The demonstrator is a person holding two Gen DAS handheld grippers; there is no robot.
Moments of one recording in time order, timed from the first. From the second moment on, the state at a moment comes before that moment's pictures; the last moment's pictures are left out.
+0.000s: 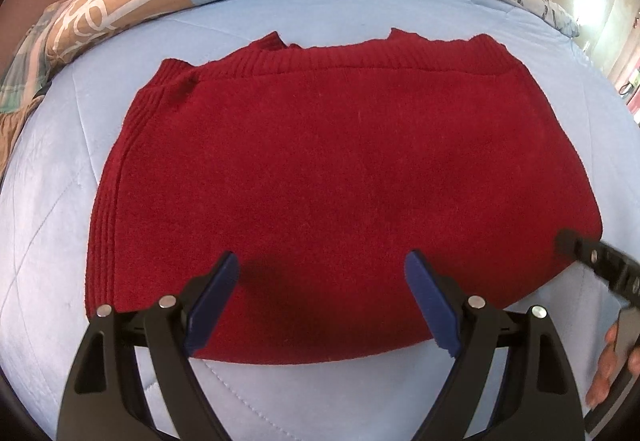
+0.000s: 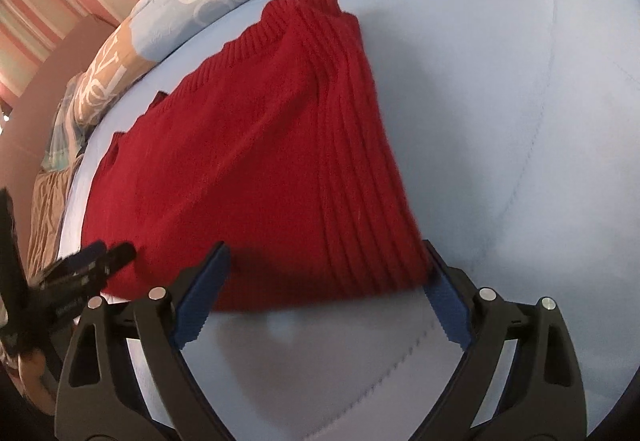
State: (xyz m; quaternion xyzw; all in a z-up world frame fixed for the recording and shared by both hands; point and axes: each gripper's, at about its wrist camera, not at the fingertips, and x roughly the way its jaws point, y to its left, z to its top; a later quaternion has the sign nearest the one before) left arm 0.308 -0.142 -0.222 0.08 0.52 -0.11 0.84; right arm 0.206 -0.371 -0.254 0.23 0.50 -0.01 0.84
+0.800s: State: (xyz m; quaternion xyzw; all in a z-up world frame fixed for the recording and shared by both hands) left arm 0.310 -0.144 -0.225 0.09 0.52 -0.11 0.84; right arm 0.219 -0.385 -0.252 0.33 0.49 -0.05 0.80
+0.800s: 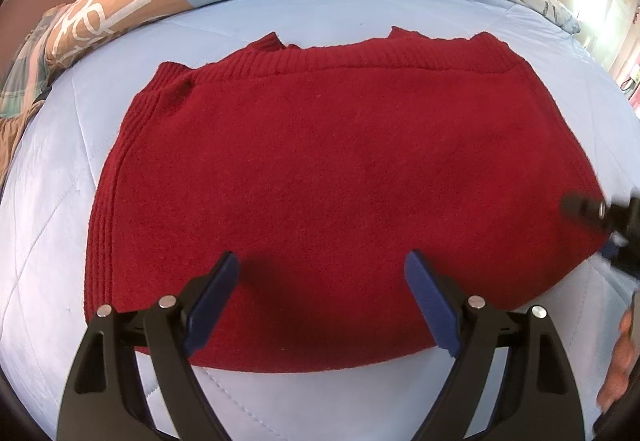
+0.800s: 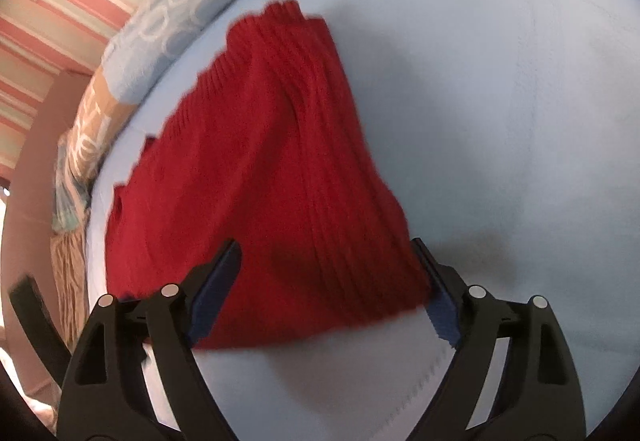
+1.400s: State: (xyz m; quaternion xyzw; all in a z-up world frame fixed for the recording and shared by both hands) left arm 0.324 -0.160 -0.250 0.11 0.52 -0.09 0.84; right arm 0.225 -0.367 -0.229 0.25 0.47 -0.04 0.85
